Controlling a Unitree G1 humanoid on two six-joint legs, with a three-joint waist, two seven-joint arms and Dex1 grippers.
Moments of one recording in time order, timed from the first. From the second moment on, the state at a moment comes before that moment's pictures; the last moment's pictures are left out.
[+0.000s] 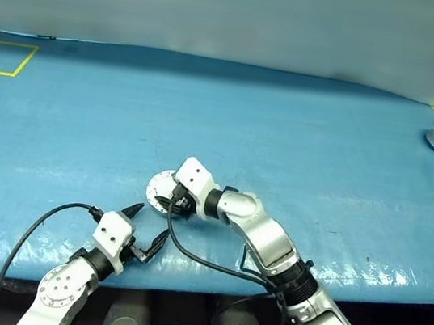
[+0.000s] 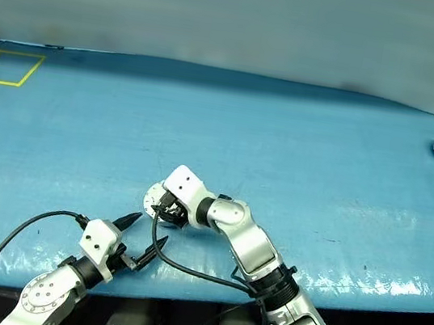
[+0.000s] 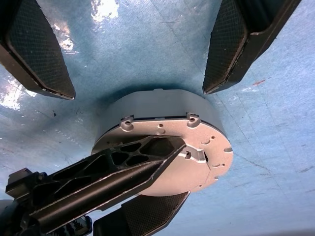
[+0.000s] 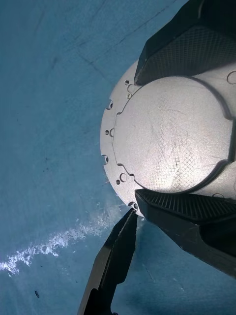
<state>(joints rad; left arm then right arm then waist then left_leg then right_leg) 0.48 0.32 -0.09 -0.39 -0.14 0.06 -0.46 -0.44 -0.14 0.56 -0.09 0.03 0.66 0.58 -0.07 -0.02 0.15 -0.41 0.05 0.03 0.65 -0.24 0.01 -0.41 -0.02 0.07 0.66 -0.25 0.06</state>
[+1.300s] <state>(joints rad) 0.49 0.32 -0.09 -0.39 -0.14 0.06 -0.46 -0.44 -0.11 0.59 -0.08 -0.02 0.70 0.52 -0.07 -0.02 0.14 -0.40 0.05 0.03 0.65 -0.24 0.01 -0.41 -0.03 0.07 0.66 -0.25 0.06</state>
